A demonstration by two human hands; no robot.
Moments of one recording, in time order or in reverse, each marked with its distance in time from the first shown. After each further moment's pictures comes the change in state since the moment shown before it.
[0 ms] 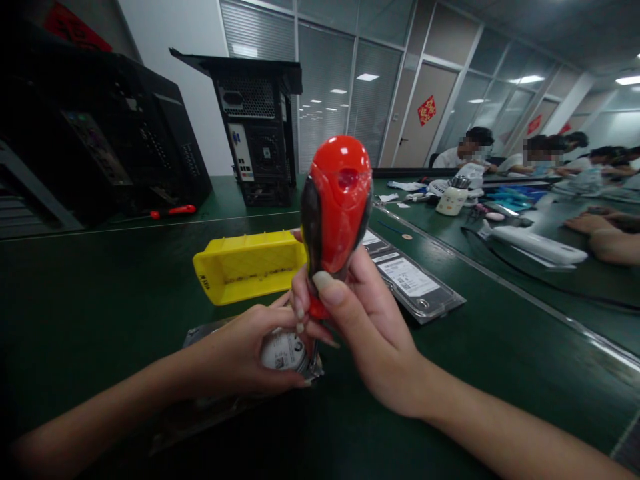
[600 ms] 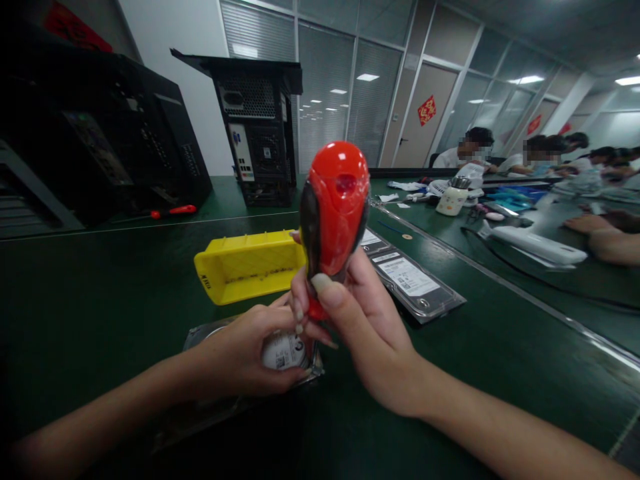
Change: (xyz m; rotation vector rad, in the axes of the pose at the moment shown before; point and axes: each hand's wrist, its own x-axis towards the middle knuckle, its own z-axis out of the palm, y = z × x) left_hand 0.002 0.005 0.002 0.053 0.036 0.020; right_hand 0.001 0.001 0.001 -0.021 -0.002 0.015
